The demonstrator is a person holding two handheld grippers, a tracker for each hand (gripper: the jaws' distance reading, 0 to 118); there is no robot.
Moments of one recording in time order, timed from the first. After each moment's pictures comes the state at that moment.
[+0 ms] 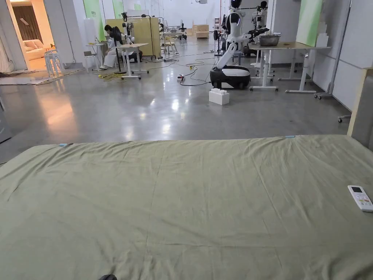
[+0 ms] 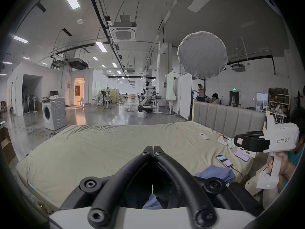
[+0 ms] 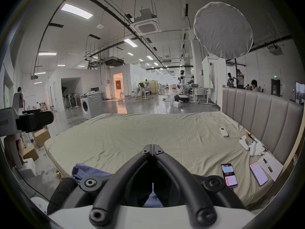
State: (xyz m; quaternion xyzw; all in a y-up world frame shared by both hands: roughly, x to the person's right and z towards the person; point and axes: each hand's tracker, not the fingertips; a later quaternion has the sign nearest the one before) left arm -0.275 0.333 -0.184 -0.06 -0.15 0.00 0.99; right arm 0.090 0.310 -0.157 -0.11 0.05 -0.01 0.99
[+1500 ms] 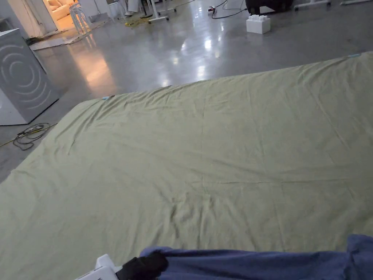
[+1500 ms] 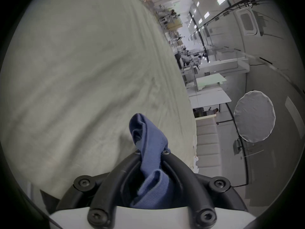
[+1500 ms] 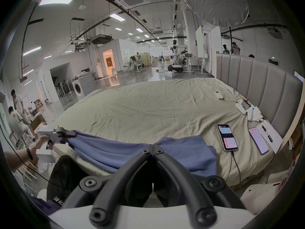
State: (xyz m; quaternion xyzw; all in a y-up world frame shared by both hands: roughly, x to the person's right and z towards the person) left arm -0.452 0.104 -0.353 -0.38 -0.11 0.50 0.77; right arm 0.111 0.253 -0.147 -0.25 0.03 -0.04 0.97
